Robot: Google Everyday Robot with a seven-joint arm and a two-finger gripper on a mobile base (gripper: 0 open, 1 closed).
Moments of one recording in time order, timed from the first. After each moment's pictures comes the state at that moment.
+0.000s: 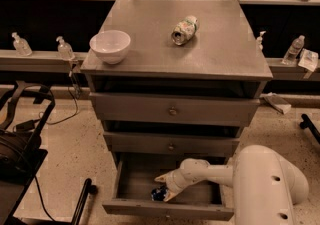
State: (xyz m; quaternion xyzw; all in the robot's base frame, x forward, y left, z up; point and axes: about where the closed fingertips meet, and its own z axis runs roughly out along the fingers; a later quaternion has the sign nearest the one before) arm 0.550 -0.025 0.190 -0.83 0.48 0.11 0.25
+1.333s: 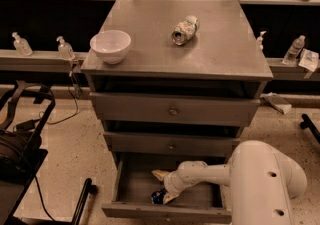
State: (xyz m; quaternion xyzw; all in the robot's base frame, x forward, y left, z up) arm 0.542 -0.022 0.191 -0.83 0.49 0.10 0.24
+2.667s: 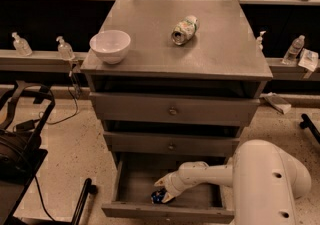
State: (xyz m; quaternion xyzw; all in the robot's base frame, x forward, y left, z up) arm 0.540 -0.018 0.204 -0.84 0.47 0.09 0.25
